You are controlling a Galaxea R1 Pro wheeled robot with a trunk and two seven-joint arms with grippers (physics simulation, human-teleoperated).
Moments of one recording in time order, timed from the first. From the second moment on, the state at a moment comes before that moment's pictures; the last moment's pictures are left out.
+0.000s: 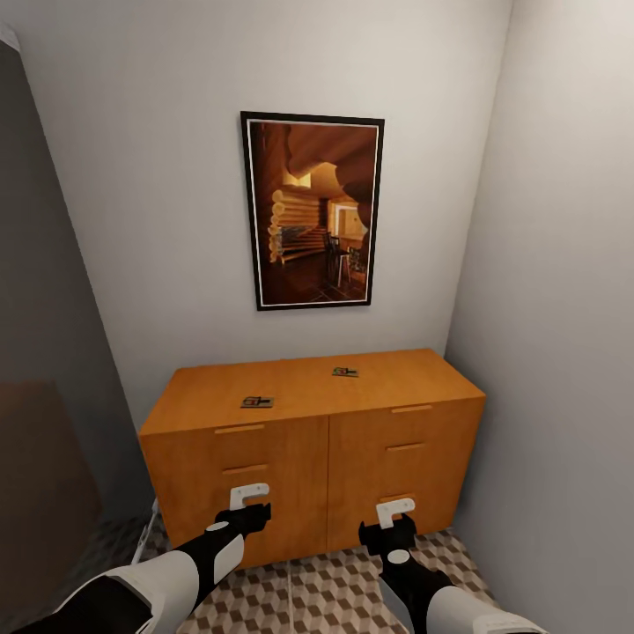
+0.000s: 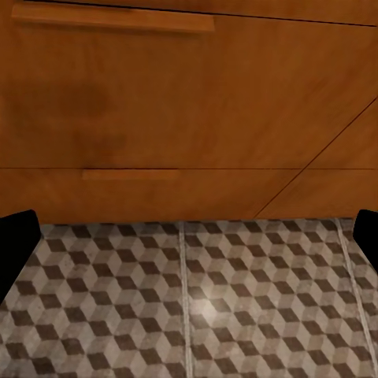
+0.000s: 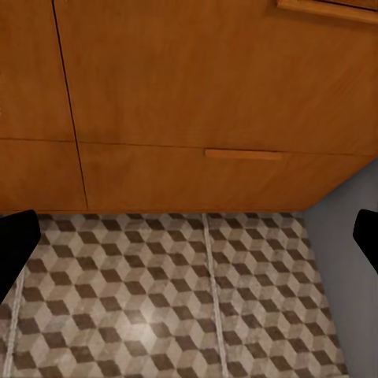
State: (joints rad) left arm -0.77 -0.12 -0.42 -0.01 0.57 -0.12 0.10; right arm -0.66 0.17 0.00 -0.08 0.26 -0.16 -0.29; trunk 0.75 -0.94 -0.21
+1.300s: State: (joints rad) left arm -0.77 -0.12 -0.42 -0.01 0.57 -0.12 0.11; right arm -0.66 0.17 0.00 -0.08 0.26 -0.15 -0.29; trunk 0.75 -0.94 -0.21
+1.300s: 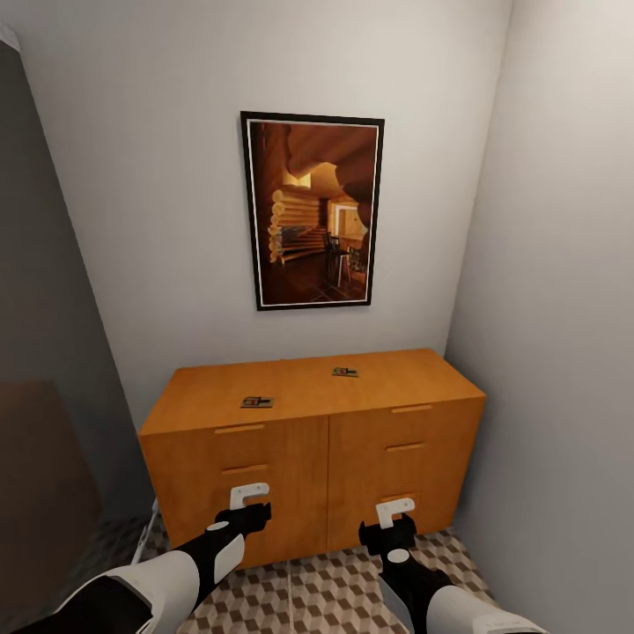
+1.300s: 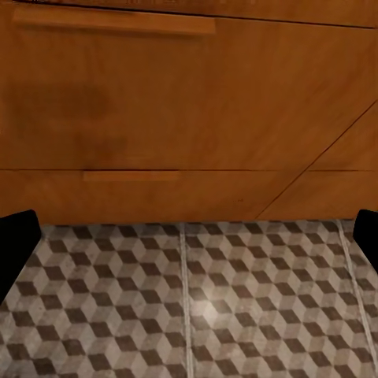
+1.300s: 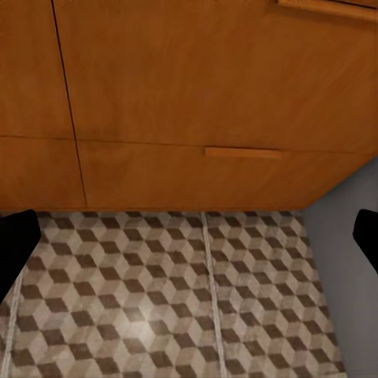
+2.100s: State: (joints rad) left arm -0.77 -0.12 -0.39 -0.91 0.56 0.55 0.21; right arm -0.66 0.17 -0.01 -0.98 0.19 0.68 -0.26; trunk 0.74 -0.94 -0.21
